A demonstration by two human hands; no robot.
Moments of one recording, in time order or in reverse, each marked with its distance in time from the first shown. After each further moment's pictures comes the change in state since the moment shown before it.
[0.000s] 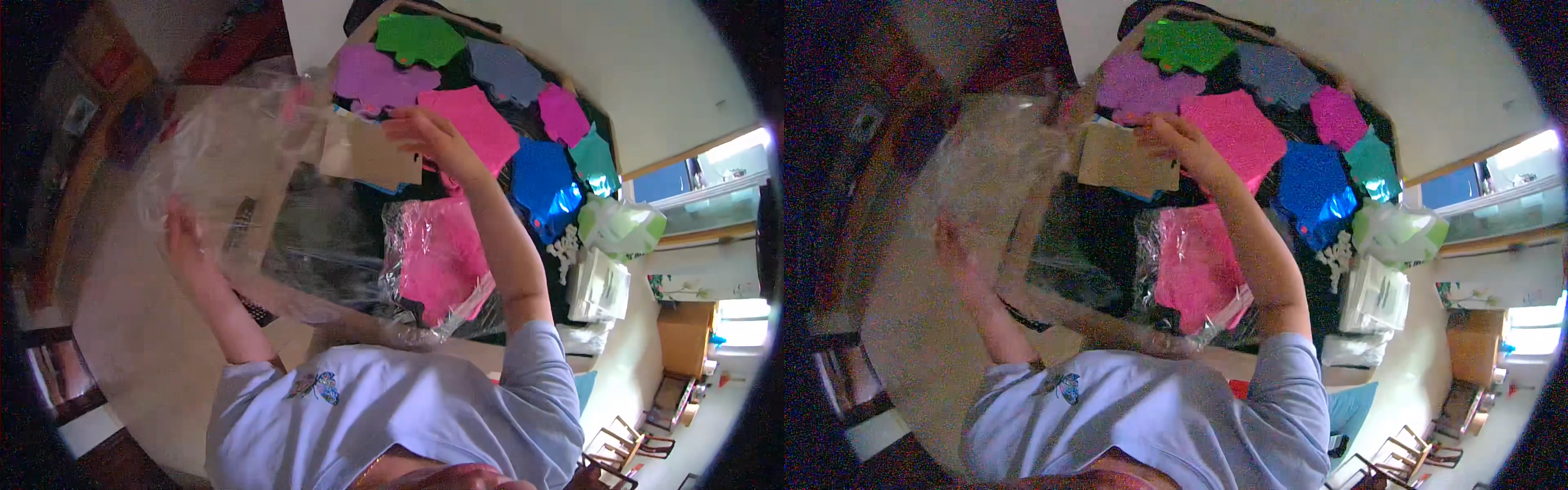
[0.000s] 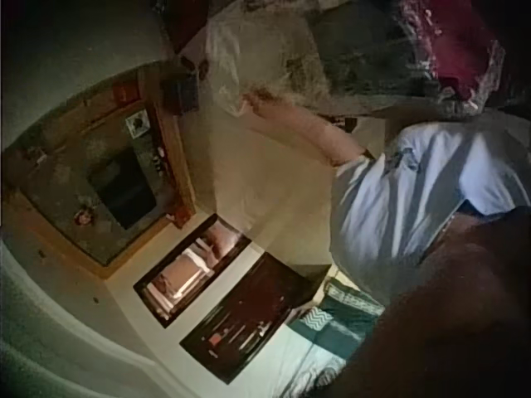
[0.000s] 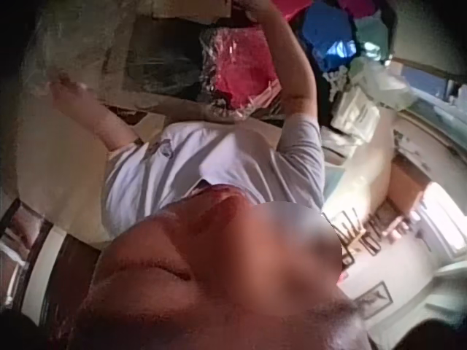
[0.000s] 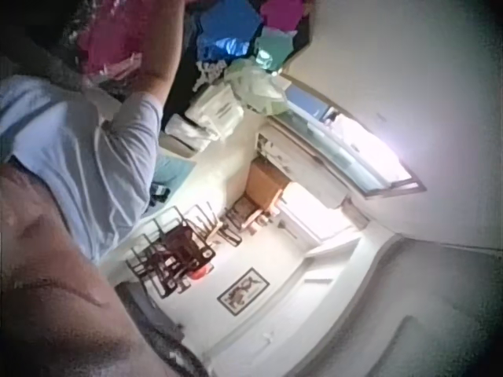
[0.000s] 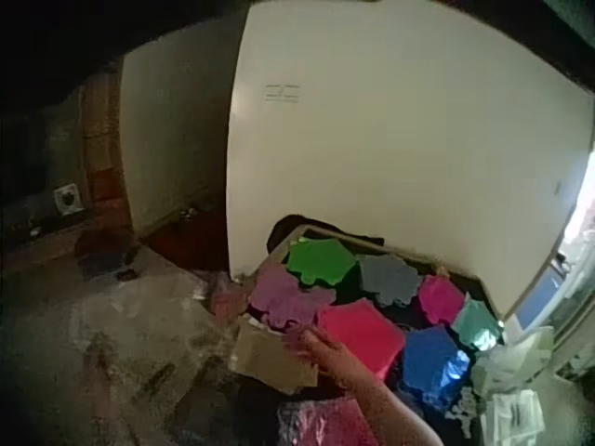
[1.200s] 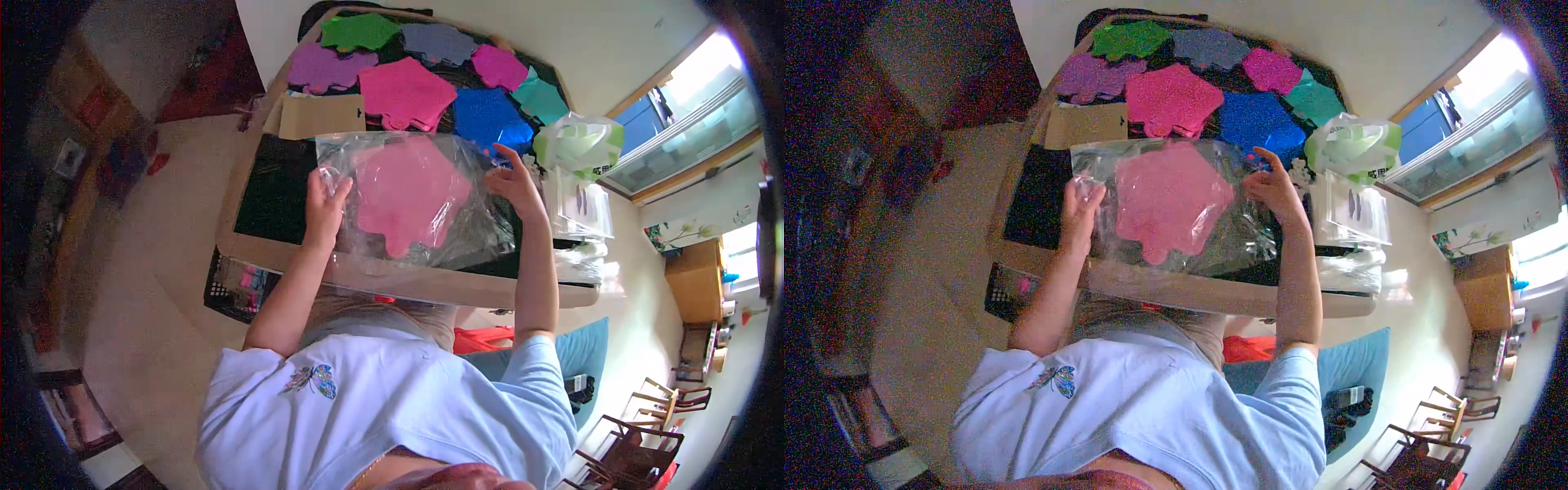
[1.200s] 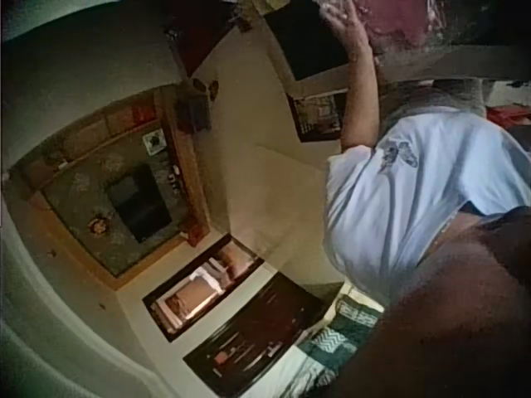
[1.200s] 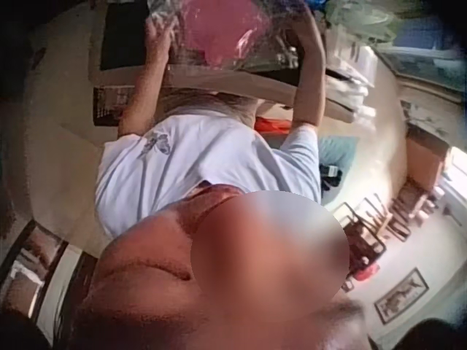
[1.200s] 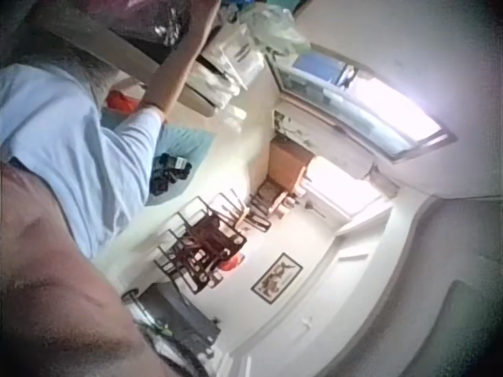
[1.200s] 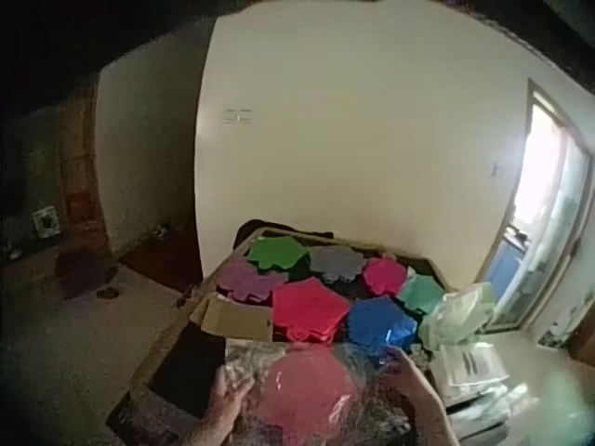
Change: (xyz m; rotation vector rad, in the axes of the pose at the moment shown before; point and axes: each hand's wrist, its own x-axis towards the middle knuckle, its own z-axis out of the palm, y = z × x) left_hand -0.215 0.047 0.123 -0.536 -0.763 -0.235; right_hand -0.305 -0.001 -0.092 0.043 0.386 0.113
